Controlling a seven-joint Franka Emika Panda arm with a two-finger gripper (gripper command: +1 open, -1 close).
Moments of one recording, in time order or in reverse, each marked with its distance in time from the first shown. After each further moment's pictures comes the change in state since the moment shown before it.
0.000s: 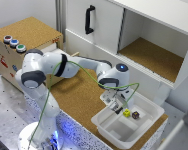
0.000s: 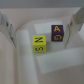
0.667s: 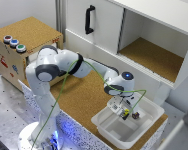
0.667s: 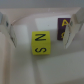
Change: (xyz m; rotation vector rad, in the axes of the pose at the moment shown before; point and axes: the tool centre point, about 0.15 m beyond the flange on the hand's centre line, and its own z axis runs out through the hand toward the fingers) arm 0.043 -0.006 0.068 -0.003 0.006 -0.029
